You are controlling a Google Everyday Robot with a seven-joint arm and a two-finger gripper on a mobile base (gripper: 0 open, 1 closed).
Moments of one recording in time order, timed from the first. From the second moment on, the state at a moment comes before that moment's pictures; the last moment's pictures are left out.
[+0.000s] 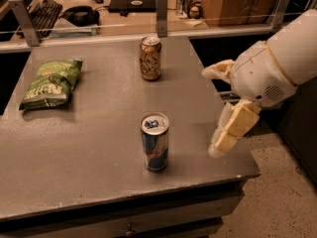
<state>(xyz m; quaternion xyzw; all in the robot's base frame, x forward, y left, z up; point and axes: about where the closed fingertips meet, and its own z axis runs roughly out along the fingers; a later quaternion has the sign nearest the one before) 0.430 -0.097 0.931 -0.66 0.68 0.16 0.27</state>
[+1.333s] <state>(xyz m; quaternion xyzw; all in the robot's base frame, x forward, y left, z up) 0.393 0.025 0.906 -0.67 0.58 0.32 0.34</state>
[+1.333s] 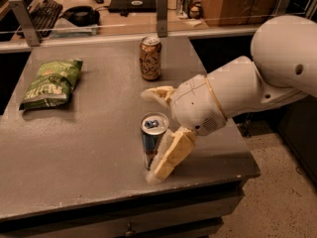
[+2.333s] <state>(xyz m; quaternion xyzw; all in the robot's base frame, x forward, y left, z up) 0.419 0.013 0.897 -0.65 0.59 0.31 0.36</state>
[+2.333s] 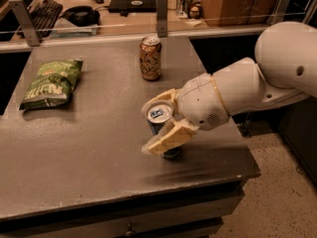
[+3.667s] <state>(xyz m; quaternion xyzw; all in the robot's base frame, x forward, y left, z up) 0.506 -0.027 0.990 -0.64 0.59 0.25 0.41</state>
